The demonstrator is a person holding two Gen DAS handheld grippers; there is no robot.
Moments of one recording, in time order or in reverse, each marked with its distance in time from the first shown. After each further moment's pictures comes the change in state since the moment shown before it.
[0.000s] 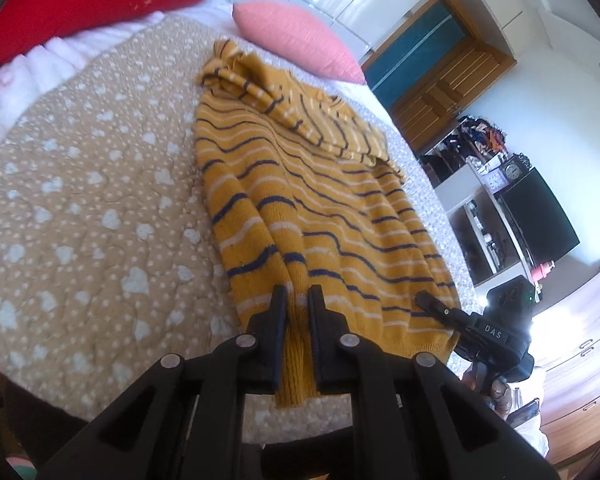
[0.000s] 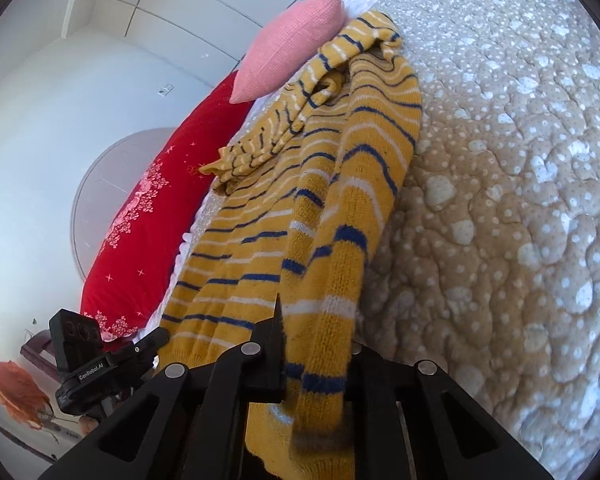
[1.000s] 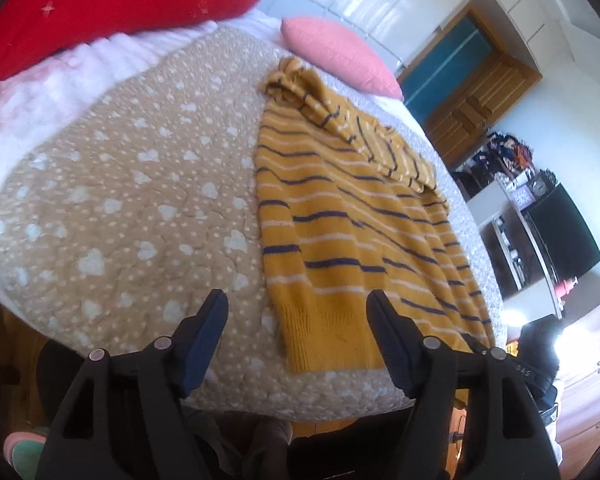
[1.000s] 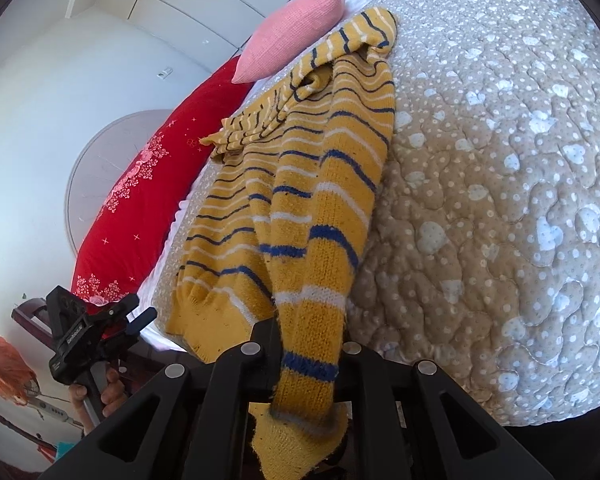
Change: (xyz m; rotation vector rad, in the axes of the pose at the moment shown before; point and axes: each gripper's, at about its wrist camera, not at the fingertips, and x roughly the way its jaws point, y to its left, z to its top) left arm -0.022 0.038 -0.021 -0.041 -0.030 0.110; right arm -0.039 -0.005 -0.053 -0.027 0.046 -0.055
